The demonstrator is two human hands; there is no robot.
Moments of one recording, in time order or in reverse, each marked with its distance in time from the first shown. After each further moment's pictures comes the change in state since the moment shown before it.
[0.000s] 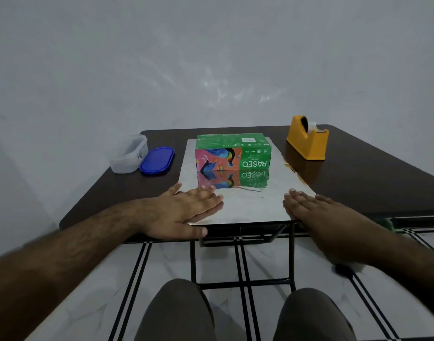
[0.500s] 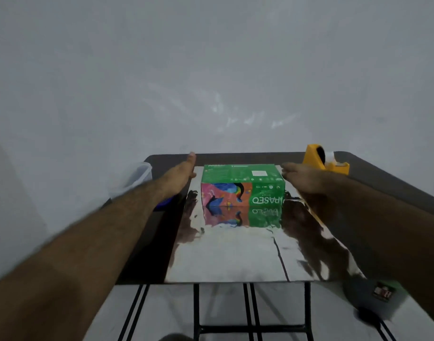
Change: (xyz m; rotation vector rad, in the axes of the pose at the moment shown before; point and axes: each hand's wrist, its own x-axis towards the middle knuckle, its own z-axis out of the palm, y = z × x) left_hand 0.098 -0.103 -0.065 -1.024 0.585 -0.540; right_hand 0.241 0.110 -0.053 0.625 0.200 0.183
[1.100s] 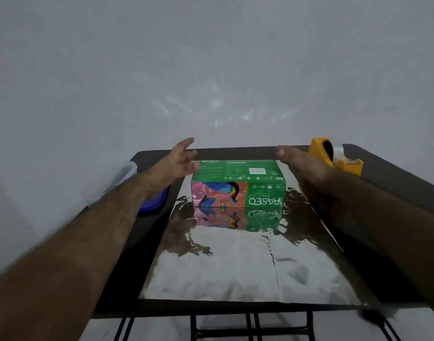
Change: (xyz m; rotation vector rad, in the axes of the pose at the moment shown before) left_hand 0.040 0.000 -0.009 -0.108 -0.140 0.259; right_hand 0.036 0.016 0.008 0.707 -0.003 -0.124
